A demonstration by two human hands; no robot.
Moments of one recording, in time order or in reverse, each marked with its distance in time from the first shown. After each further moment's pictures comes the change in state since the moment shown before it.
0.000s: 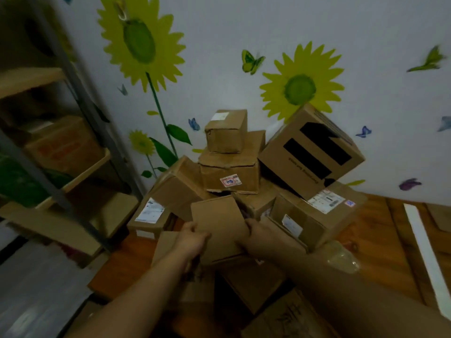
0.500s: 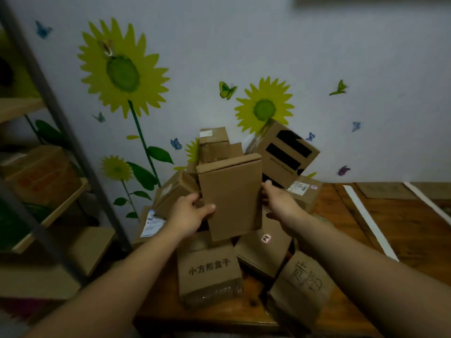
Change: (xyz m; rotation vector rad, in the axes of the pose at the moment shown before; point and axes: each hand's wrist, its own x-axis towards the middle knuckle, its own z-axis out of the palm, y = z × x) left_hand -0.057 0.030 -0.109 0.197 -0.234 0.634; right_hand -0.125 -0.090 0.009 0.731 0.526 -0.020
